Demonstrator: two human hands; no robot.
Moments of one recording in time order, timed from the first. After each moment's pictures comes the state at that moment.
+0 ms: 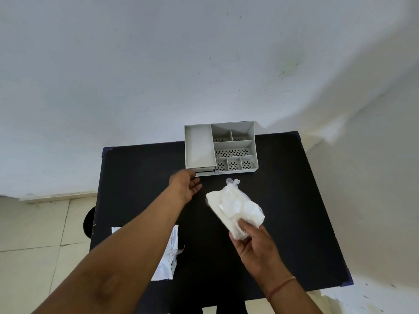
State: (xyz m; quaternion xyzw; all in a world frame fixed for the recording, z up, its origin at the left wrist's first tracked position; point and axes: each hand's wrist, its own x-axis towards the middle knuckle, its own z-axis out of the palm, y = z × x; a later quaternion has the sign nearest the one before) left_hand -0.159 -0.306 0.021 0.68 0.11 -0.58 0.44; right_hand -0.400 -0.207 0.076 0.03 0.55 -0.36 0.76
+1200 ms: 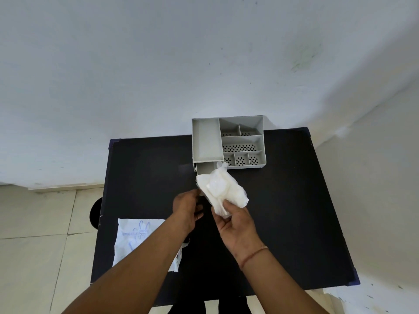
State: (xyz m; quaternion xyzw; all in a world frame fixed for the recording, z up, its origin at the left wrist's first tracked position) left_hand -0.187 -0.225 0.005 0.72 0.09 -0.55 0.42; right_hand -0.325 -0.227 0.063 0.06 0.53 -0.39 0.75
